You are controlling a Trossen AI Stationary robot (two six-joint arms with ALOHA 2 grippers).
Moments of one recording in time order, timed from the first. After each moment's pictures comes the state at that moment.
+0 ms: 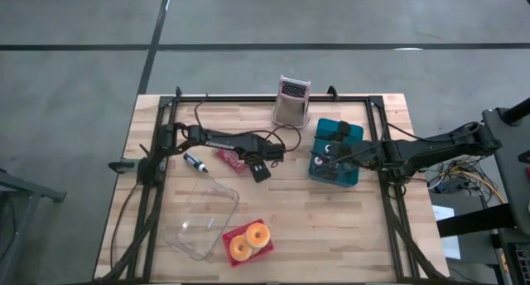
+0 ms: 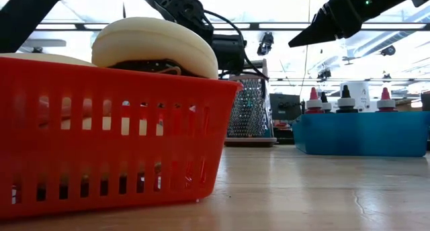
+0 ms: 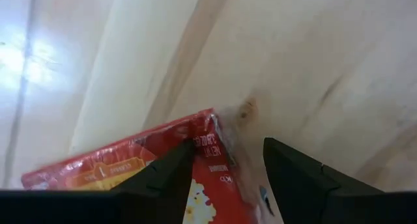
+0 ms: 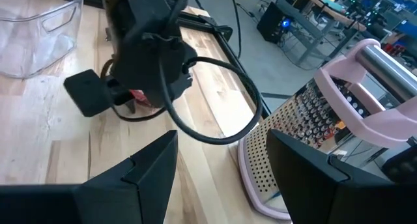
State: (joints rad) left arm 0.10 2.13 1.52 -0.95 -0.26 -0.37; right arm 0.12 0.93 0.58 -0.07 0.55 -0.14
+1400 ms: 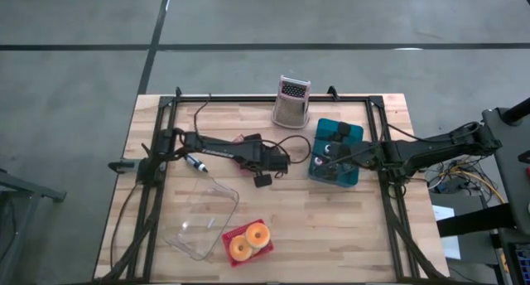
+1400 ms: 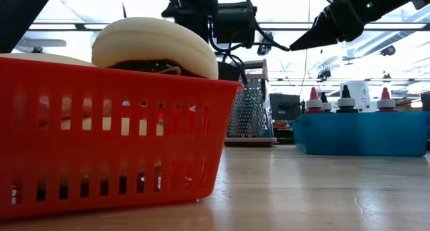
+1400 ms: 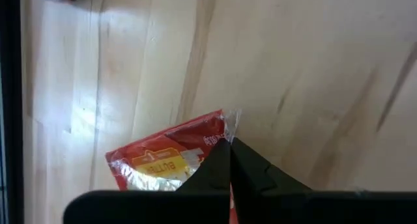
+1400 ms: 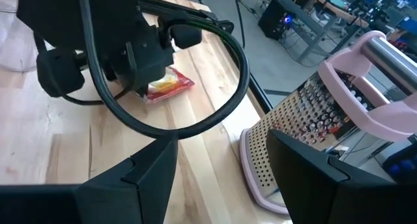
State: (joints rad) left arm -0.01 2.12 1.62 -1.01 -0.43 -0.22; right arm 0.12 0.93 0.57 -0.07 0.55 -0.13
